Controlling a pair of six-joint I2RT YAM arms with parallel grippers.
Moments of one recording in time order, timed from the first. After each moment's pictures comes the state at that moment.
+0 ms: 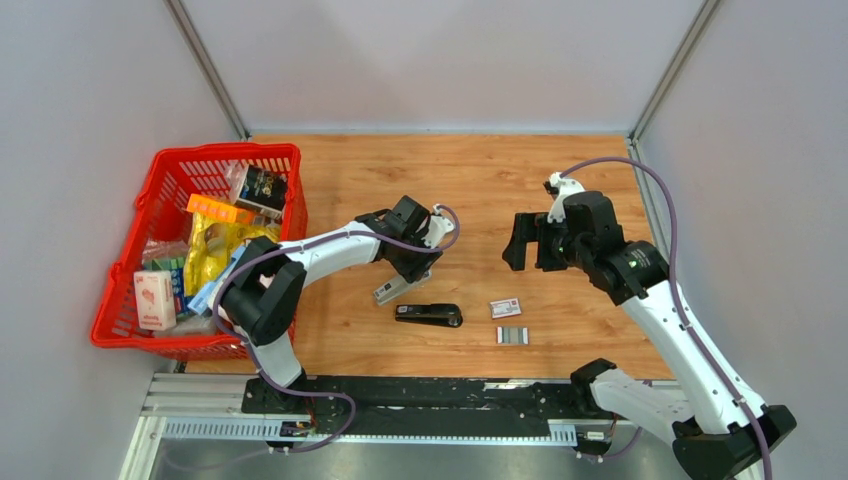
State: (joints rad) left arm -0.70 1.74 1.14 -0.48 0.12 0.19; right arm 0.46 0.97 1.11 -0.86 -0.05 0.34
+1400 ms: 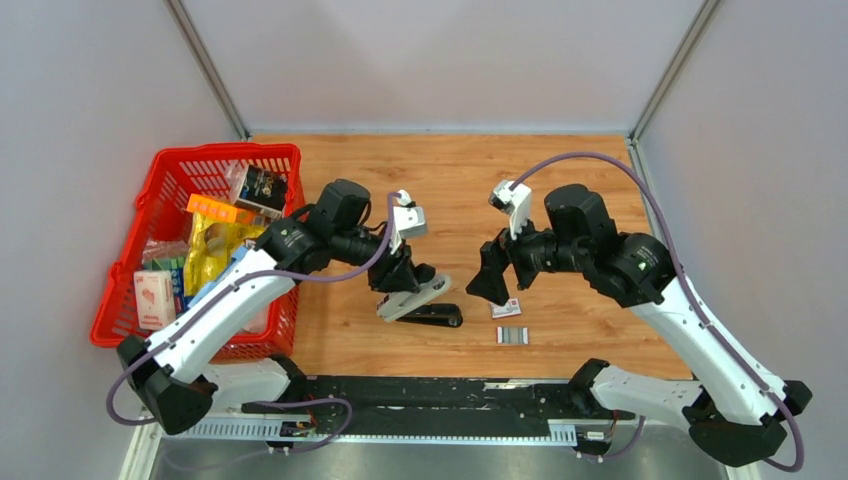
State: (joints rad) left arm -0.71 1.19 1.23 -0.80 0.68 0.24; right arm 0.73 1.03 1.37 -0.95 -0.36 0.13
